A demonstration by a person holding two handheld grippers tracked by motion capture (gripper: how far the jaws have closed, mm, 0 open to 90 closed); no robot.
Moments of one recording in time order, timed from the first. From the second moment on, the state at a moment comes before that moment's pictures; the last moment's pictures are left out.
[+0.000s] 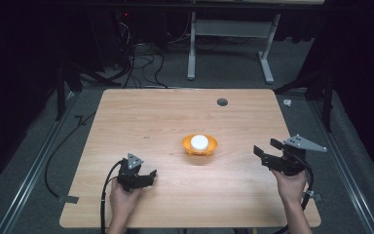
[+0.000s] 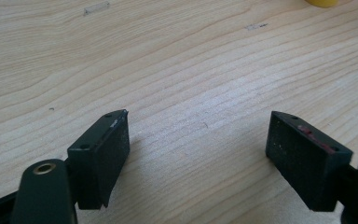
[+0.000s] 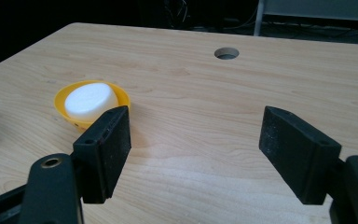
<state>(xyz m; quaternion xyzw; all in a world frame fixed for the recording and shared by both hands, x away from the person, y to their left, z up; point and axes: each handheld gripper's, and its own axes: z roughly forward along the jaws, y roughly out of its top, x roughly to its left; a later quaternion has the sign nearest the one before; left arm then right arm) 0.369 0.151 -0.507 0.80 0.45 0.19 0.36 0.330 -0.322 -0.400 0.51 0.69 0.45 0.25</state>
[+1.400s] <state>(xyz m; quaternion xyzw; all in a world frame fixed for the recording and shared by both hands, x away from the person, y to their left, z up) 0.369 0.151 -0.507 0.80 0.45 0.19 0.36 0.326 -0.304 -0.435 0.52 0.70 0.44 0.21</state>
